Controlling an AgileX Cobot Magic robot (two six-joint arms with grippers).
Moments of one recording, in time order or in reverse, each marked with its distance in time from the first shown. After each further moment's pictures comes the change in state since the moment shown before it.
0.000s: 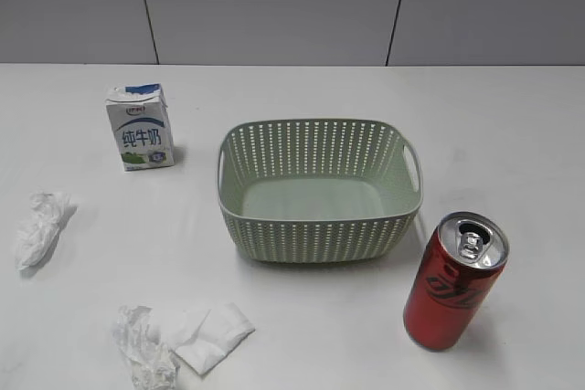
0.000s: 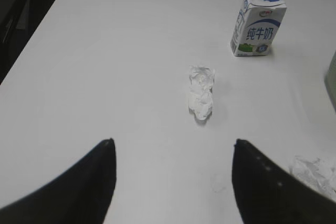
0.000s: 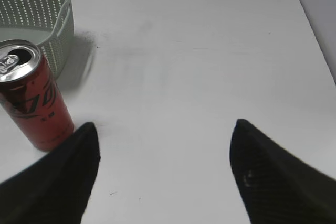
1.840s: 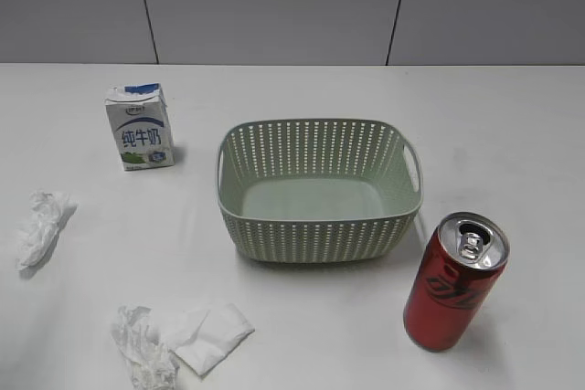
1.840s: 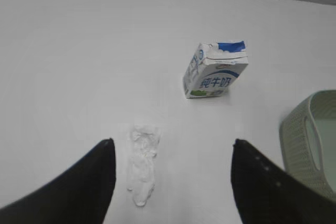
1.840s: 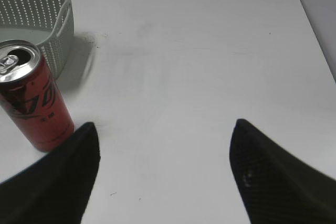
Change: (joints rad) left arm -0.076 0.916 -0.350 -0.136 -0.355 0.000; right arm 0.000 0.000 0.000 0.001 -0.001 0.000
